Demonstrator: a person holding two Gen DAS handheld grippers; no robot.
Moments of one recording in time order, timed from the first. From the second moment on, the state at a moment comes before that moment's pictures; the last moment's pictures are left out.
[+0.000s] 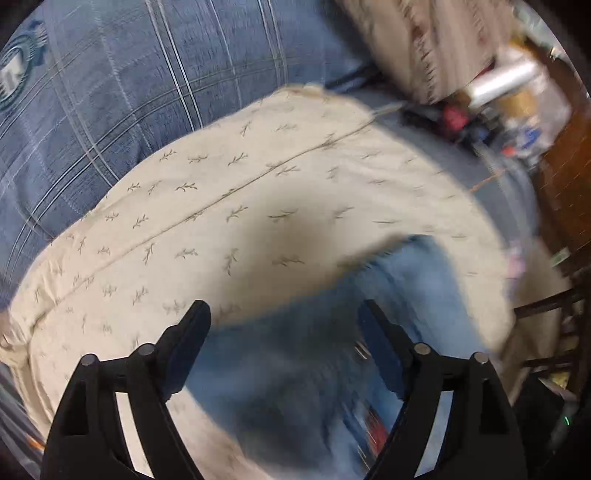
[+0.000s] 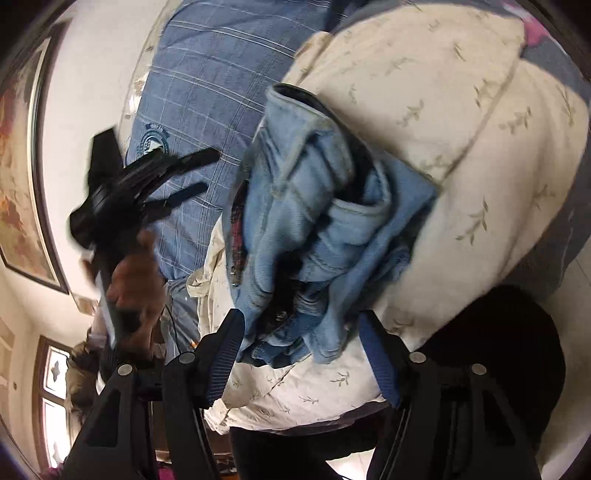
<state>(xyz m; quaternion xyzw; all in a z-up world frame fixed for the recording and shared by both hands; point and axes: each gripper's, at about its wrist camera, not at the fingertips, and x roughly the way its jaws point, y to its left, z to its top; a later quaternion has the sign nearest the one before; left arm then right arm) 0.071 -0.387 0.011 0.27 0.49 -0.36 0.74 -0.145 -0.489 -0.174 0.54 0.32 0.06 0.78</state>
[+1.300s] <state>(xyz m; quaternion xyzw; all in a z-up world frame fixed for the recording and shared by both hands) 0.041 -0.239 -0.029 0.04 0.57 -0.29 0.77 -0.054 -0.566 -0.116 0.39 0.32 0.02 0.87</state>
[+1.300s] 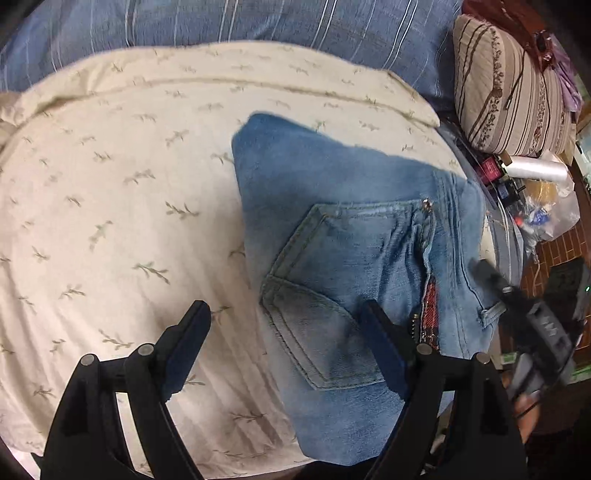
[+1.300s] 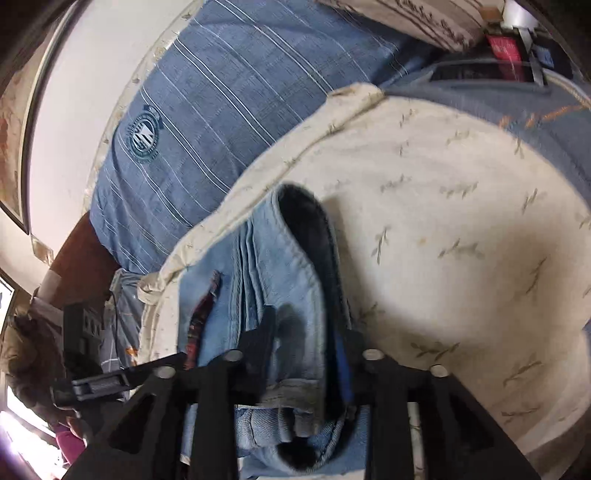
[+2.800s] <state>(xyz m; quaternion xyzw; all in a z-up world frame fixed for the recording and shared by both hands) 0.128 -0.077 0.011 0.00 0.48 -0.10 0.87 0.083 -0.360 -0.054 0.05 0.38 0.02 0.92</state>
